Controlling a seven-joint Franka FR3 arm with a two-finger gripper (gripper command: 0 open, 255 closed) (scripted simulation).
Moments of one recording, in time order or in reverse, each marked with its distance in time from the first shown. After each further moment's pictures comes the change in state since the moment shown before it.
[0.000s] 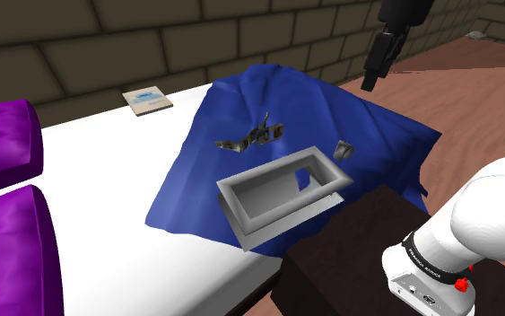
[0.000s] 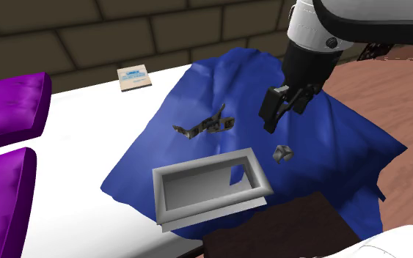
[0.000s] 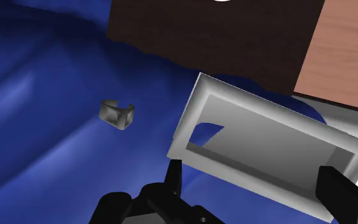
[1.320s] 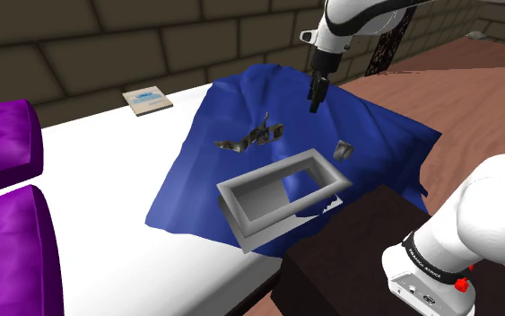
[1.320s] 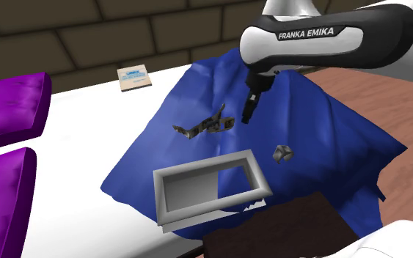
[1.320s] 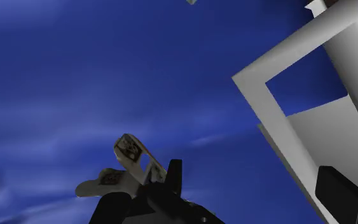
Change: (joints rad) arm 0.118 0.516 -0.251 0.009 0.013 0.525 -0.700
